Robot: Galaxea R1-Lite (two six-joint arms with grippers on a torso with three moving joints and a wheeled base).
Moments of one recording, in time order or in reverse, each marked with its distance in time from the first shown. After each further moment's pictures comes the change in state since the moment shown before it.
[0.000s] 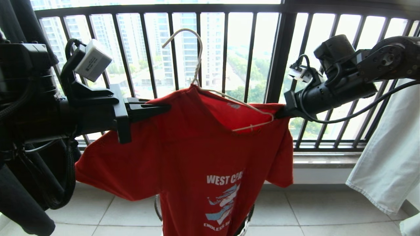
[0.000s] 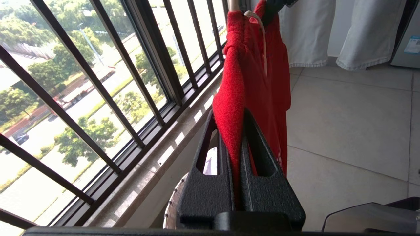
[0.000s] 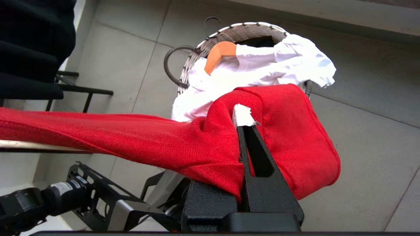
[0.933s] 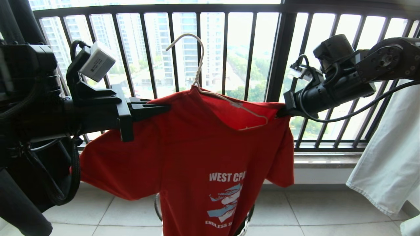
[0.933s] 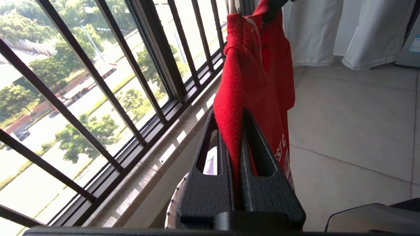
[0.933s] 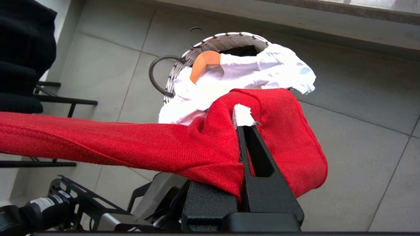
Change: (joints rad) left arm 0.004 0.026 -0.015 -0.001 0.004 0.004; right arm 0.004 0.002 0.000 -0.024 -0.081 -0.007
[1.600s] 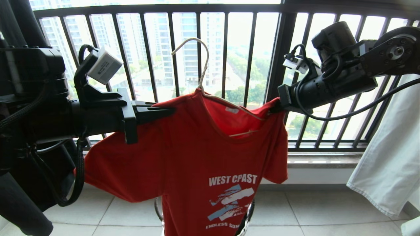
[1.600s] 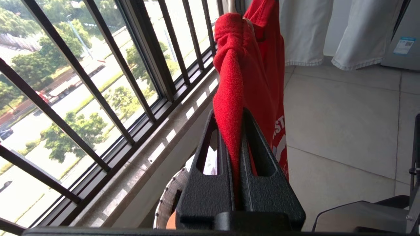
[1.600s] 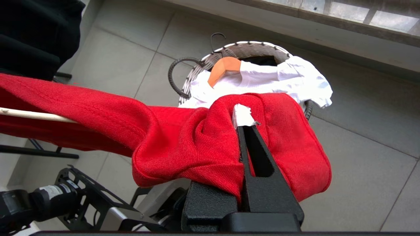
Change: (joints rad) left arm -0.026 0.014 0.001 0.001 -0.009 -0.022; right arm 0.082 -0.044 0.000 -0.024 -0.001 0.000
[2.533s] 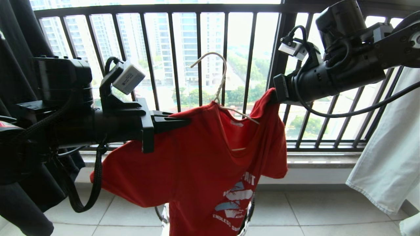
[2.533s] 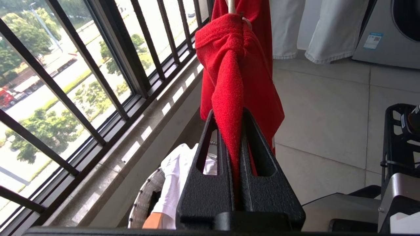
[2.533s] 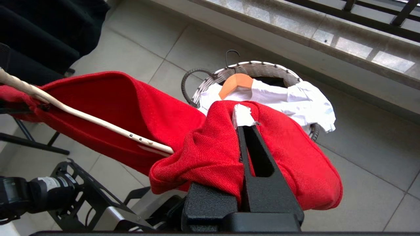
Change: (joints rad) left arm -0.081 0.051 0.001 -0.001 0.005 -0.019; right arm 0.092 -0.061 0.000 -0.040 -0.044 -0.036
